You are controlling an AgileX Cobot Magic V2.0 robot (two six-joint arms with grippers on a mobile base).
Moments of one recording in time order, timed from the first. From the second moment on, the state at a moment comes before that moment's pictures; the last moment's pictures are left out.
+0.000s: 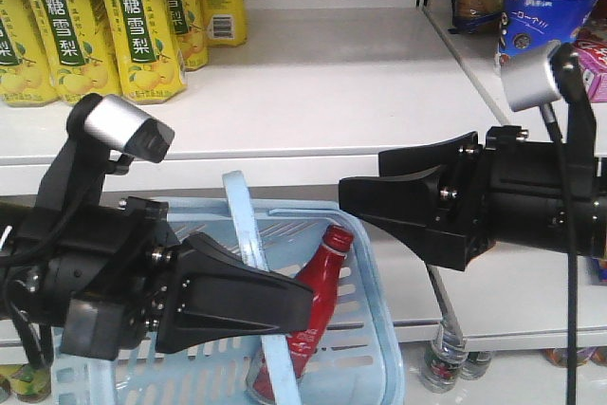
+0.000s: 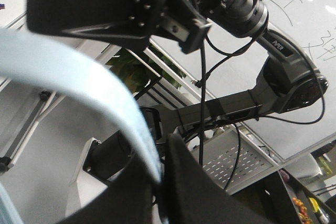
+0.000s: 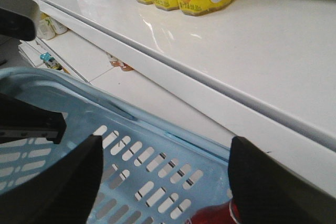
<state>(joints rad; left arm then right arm) -0.43 1.22 -0.85 1.57 -1.18 -2.17 0.27 1.08 -0.84 -1.78 -0.76 1.91</state>
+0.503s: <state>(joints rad) -0.43 1.22 -0.85 1.55 -1.19 -2.17 0.27 0.62 -0.78 -1.78 -0.74 1.91</state>
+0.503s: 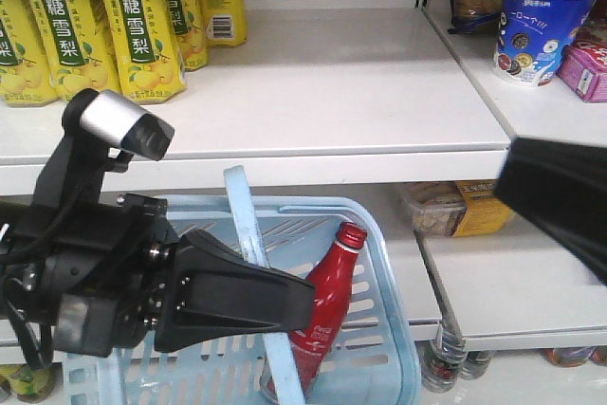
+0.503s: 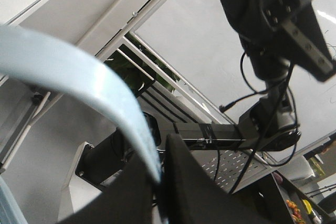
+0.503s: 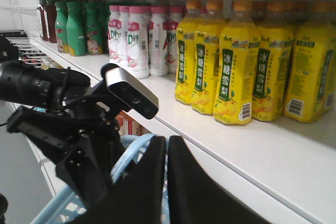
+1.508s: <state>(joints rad) -0.43 1.22 -0.85 1.55 -1.19 -2.17 0.27 0.17 -0.22 -1.77 -0.41 1.98</state>
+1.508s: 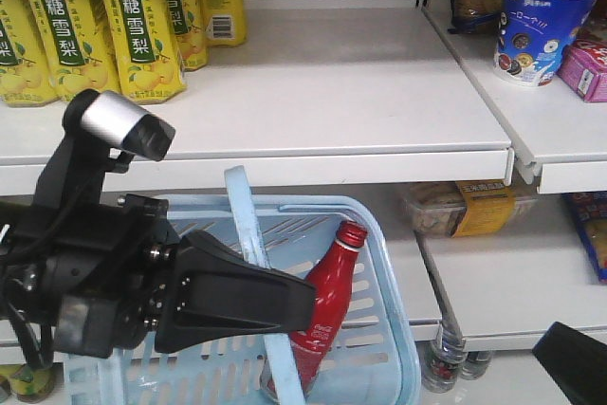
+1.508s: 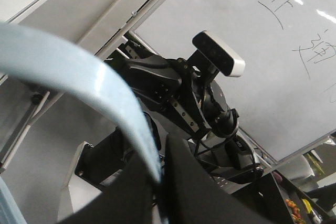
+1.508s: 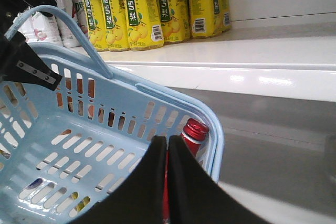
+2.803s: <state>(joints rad) -0.44 1.15 -0.64 1.02 -0.66 -1.39 0.27 0.17 -0.22 -1.77 -0.41 1.98</state>
